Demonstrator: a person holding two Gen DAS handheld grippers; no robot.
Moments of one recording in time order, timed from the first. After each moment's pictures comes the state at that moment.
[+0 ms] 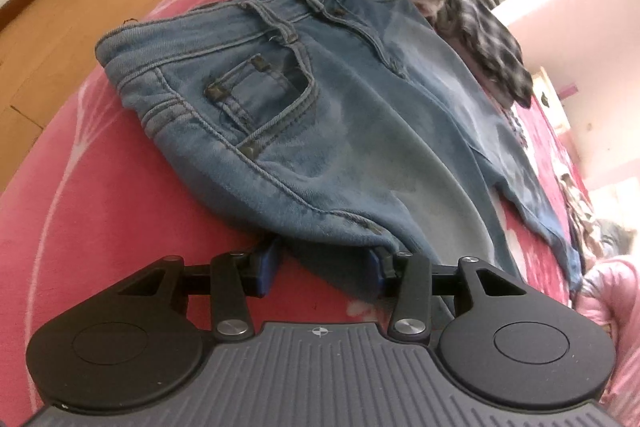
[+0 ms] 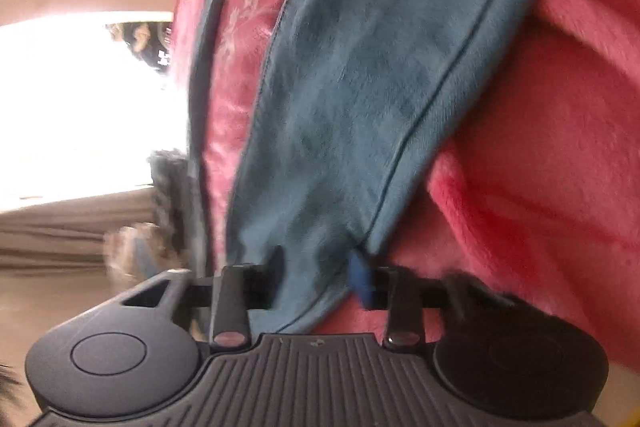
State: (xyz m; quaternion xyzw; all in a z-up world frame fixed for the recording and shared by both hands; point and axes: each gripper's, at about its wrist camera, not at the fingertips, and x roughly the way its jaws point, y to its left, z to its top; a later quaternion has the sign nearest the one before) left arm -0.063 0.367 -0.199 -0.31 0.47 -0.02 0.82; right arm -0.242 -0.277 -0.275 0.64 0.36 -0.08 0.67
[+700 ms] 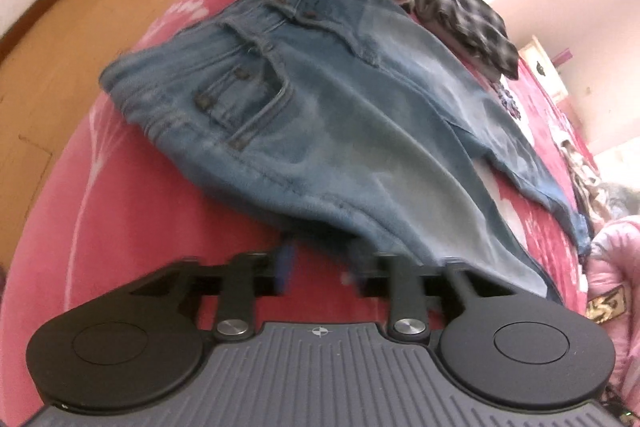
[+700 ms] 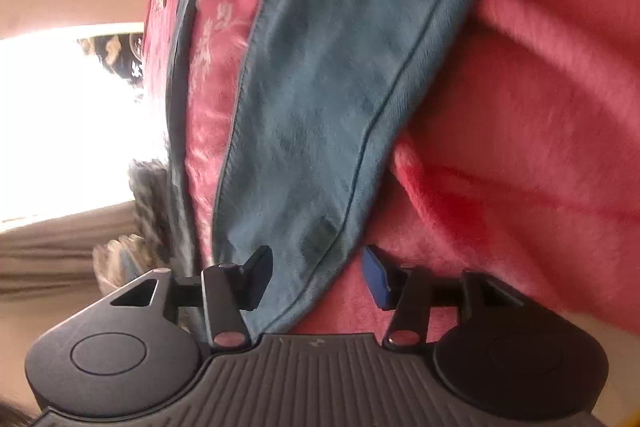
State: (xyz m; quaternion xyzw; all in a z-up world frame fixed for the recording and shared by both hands) left arm -0.079 0.365 -0.175 -0.28 0.48 -0.04 0.83; right arm -0.258 -0.285 -0.275 0.69 0.35 -0.10 0.63
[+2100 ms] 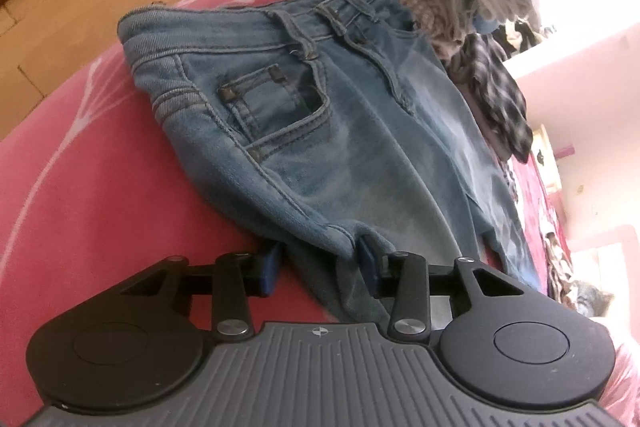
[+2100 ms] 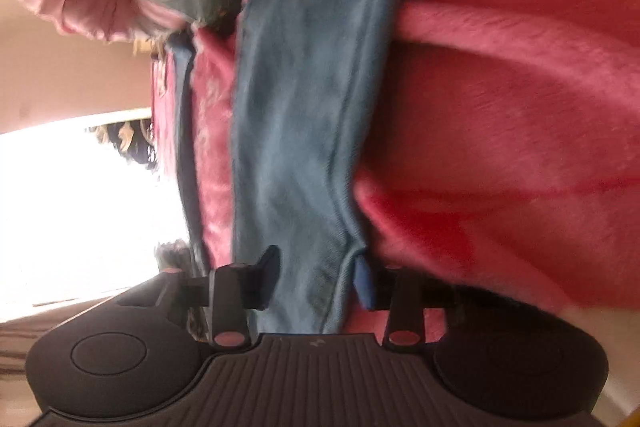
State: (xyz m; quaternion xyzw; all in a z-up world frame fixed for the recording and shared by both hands) left arm -0.071 0.375 -0.203 -0.39 0.43 0.01 0.81; right arm -0.236 -0.281 -0.294 0.73 0.25 -0.18 0.61
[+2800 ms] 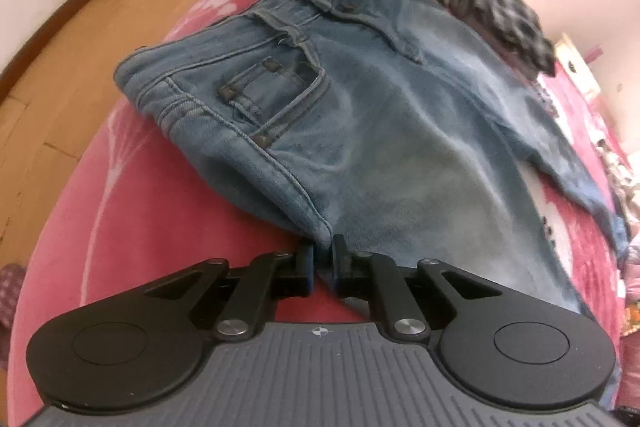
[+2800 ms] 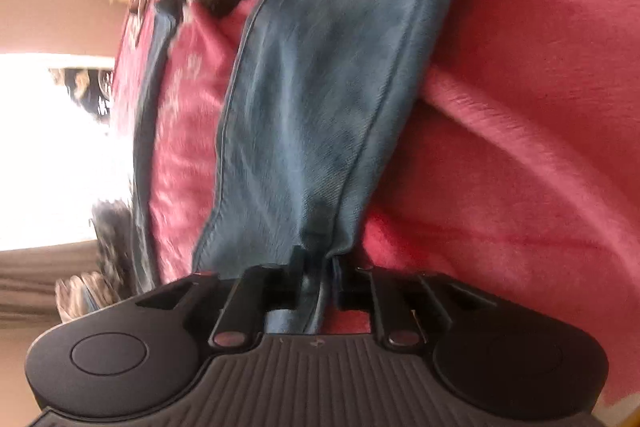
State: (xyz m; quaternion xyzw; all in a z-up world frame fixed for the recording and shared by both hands) left arm -0.072 0.372 -0.190 -0.25 0.49 0.00 0.84; right arm -0.266 -0.287 -0.268 0.66 0.33 -0.21 0.65
